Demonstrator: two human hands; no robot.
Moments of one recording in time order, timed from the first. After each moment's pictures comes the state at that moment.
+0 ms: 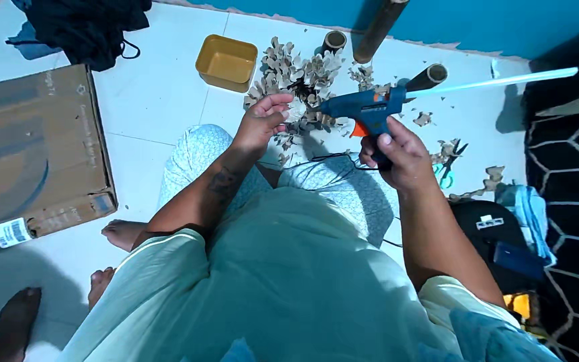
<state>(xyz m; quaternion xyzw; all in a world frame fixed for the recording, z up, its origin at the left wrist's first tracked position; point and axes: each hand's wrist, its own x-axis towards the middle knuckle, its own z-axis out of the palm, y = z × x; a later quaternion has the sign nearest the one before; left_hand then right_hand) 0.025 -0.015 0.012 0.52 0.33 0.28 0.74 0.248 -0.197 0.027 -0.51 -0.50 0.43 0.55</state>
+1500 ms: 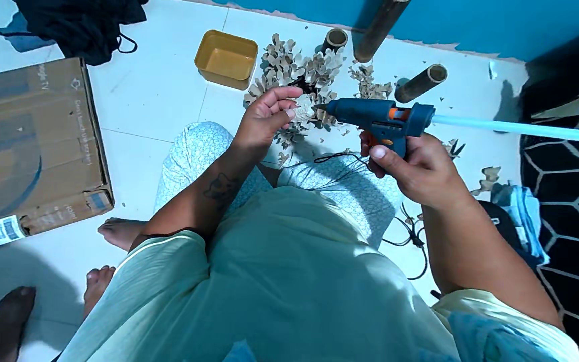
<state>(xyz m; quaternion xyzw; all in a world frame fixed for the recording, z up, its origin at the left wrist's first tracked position) 0.016 -0.022 0.023 0.55 0.22 0.33 0.73 0.224 -0.207 0.079 -0.59 -0.58 0.35 0.44</state>
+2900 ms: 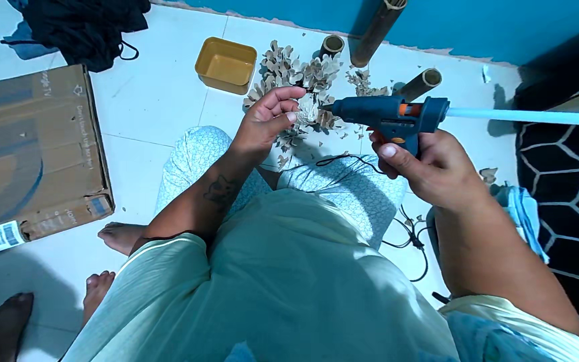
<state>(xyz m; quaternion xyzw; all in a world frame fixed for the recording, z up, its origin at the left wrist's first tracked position) 0.015 -0.022 0.026 0.53 0.13 0.34 0.76 0.228 -0.211 0.098 -0.61 -0.58 0.33 0.42</state>
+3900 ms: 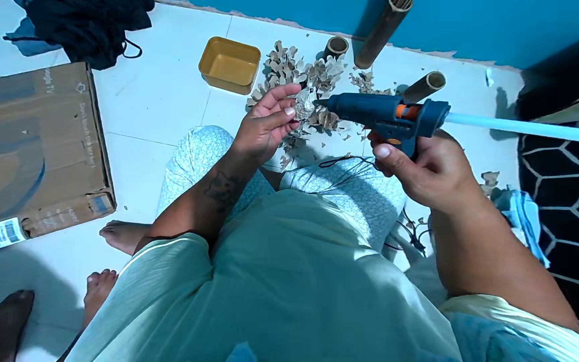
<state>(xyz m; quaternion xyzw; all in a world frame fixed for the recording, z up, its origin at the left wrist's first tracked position) 0.013 -0.020 0.024 0.39 0.16 0.34 0.84 0.213 -0.202 0.103 -0.63 -0.63 0.24 0.39</state>
